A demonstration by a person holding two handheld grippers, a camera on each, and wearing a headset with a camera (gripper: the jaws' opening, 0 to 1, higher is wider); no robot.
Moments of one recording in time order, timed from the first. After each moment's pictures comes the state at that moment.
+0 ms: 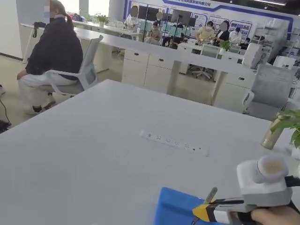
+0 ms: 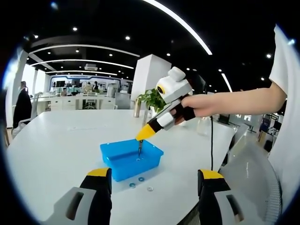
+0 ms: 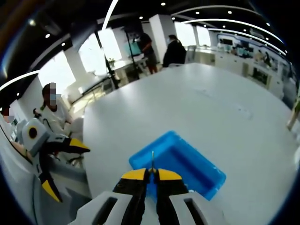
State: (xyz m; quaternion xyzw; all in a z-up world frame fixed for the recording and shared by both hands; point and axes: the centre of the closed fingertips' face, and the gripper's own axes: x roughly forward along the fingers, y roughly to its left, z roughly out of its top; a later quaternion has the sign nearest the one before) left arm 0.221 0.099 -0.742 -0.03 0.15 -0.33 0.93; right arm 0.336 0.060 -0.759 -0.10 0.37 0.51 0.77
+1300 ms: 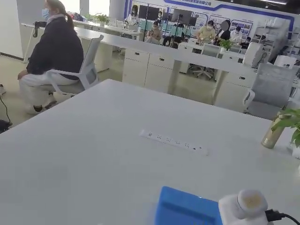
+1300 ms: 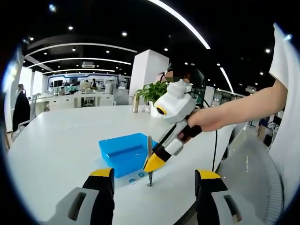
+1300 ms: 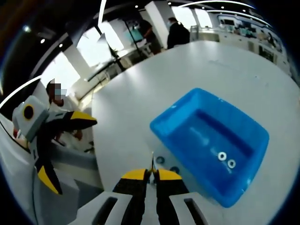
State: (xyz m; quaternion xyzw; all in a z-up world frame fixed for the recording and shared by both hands) left arm 0.220 0.099 -0.752 -0.01 0.17 -0.34 0.93; right arm 0.275 0.068 -0.823 -0.07 0.45 0.52 0.72
